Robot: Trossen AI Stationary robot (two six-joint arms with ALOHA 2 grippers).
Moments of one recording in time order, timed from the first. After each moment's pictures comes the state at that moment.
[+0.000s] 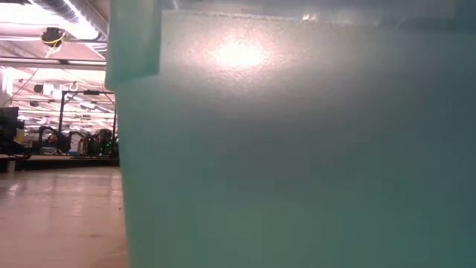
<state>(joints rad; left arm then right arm) -1.12 1.83 1.65 -1.57 -0.40 -1.55 0.17 0.84 0.79 0.15 0.10 -0.03</state>
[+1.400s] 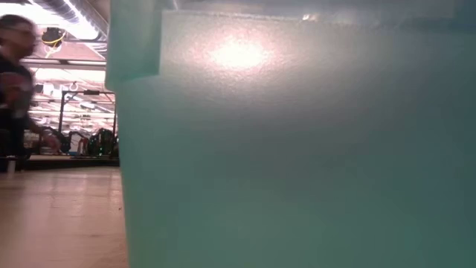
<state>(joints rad) -1.06 1.86 1.46 -1.45 -0.35 -1.47 0.21 0.84 0.79 0.18 0.12 -0.05</state>
